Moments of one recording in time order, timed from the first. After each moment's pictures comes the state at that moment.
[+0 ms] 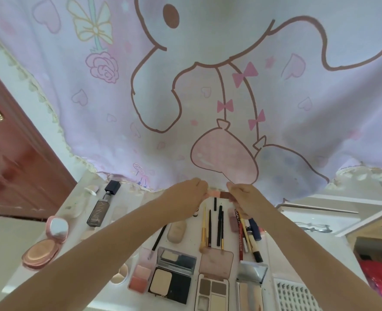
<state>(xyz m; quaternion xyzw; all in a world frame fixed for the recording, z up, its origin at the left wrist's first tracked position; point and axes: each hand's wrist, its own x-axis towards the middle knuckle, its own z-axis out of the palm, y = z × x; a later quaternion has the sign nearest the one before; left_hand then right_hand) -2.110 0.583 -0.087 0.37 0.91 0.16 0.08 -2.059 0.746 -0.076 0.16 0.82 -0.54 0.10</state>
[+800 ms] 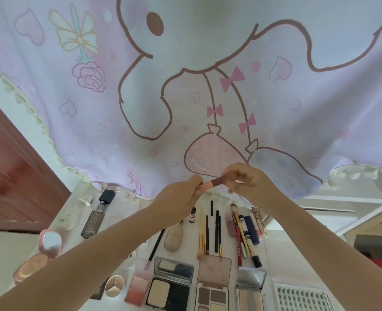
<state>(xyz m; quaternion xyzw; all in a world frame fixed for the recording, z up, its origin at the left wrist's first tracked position) -2.107 0.587 -0.066 0.36 0.90 0.22 0.05 -2.068 0.774 -0.056 -0.05 0.85 -0.53 -0.01</state>
